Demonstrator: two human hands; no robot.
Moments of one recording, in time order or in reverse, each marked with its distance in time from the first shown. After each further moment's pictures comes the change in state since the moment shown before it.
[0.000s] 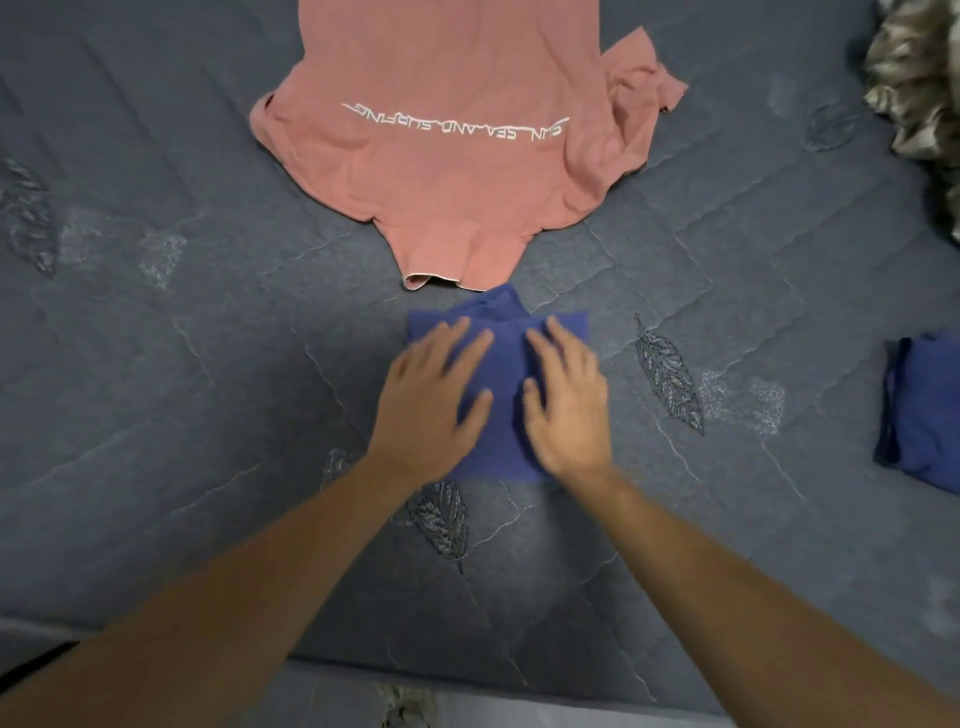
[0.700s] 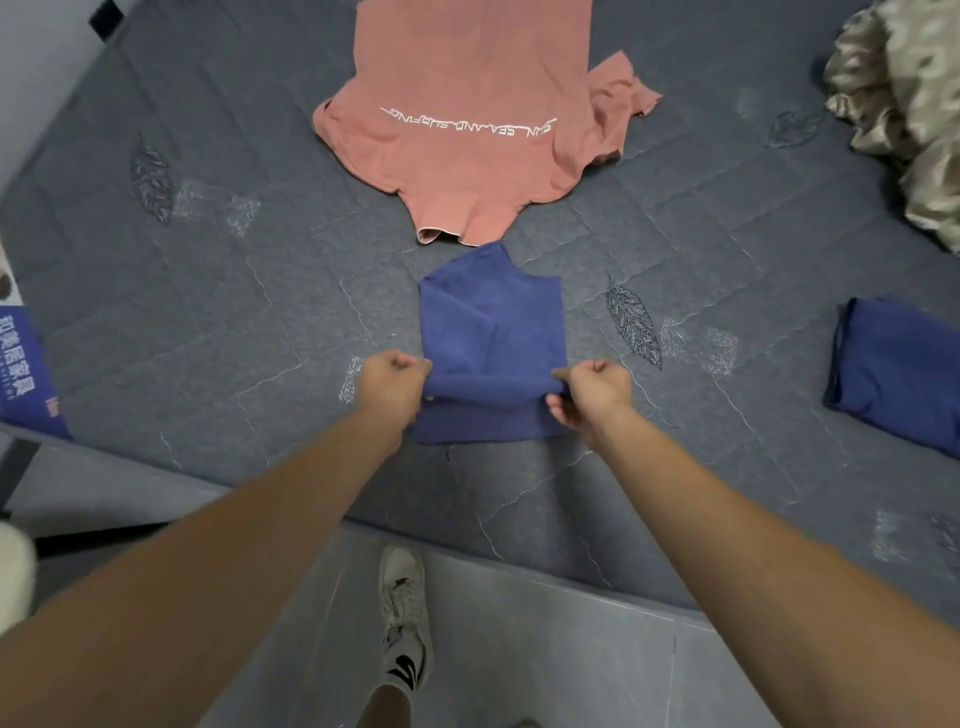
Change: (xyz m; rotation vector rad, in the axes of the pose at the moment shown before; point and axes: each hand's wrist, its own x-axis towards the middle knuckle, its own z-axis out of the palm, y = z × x) left_hand -0.094 0.076 -0.055 -0.865 0.096 -1.061; right_hand -0.086 -0.008 -0.093 1.019 -0.121 1.045
